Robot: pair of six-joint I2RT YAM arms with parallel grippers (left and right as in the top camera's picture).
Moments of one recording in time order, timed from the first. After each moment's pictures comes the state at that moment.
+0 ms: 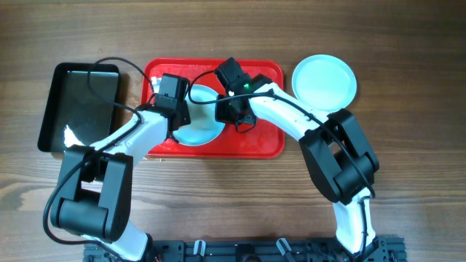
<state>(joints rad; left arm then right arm) -0.26 1.77 0.93 -0.32 -0.31 -0.41 0.63 2.14 1.51 -0.65 -0.17 0.71</state>
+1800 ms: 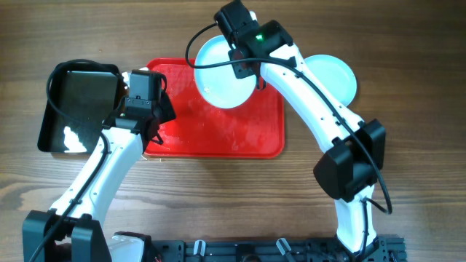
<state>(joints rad) -0.18 1.46 0.92 -0.47 -0.18 -0.46 0.59 2.14 2.10 -1.14 0.40 0.18</state>
